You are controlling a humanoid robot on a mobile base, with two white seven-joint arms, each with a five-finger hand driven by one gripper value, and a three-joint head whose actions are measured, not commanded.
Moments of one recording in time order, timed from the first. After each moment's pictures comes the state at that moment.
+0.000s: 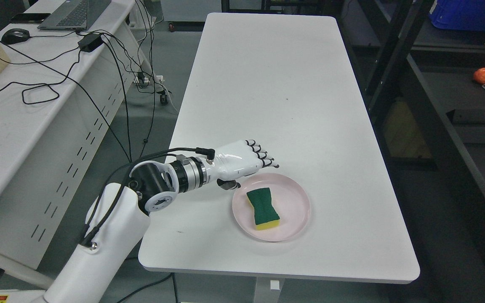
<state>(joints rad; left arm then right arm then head) -0.73 0.16 -0.49 -1.35 -1.08 -0.57 -0.50 -0.08 0.00 -0.21 0.00 -0.11 0.08 -0.07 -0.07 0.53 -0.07</state>
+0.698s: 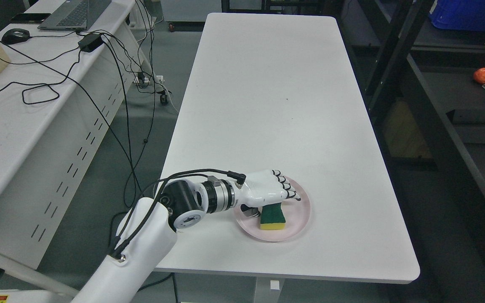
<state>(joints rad) -0.69 0.09 -0.55 -1.35 -1.09 -0.57 -0.60 -0.08 0.00 -0.21 0.00 -0.11 0.08 -0.07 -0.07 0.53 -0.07</state>
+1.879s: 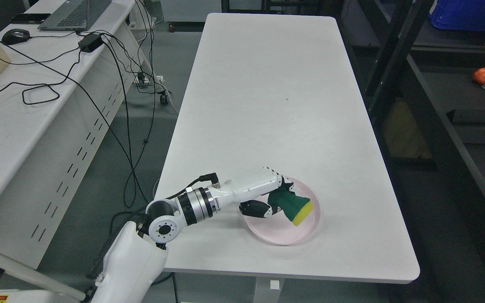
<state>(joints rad) -0.53 0.03 -0.29 -1.36 -0.45 -0.57 -0.58 -0.08 0.00 -0.21 0.00 -0.11 0.08 -0.07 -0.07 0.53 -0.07</state>
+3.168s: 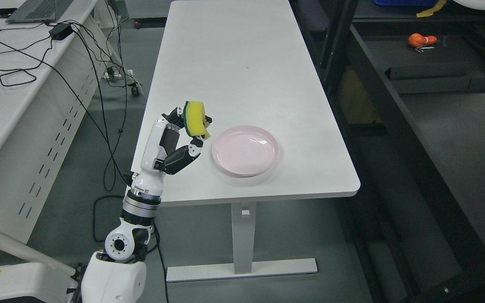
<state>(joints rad) -0.39 0.00 -0.10 -1.40 0.15 -0.59 -0.28 -0.08 0.00 -0.21 0.00 -0.11 0.08 -0.07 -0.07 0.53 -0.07</state>
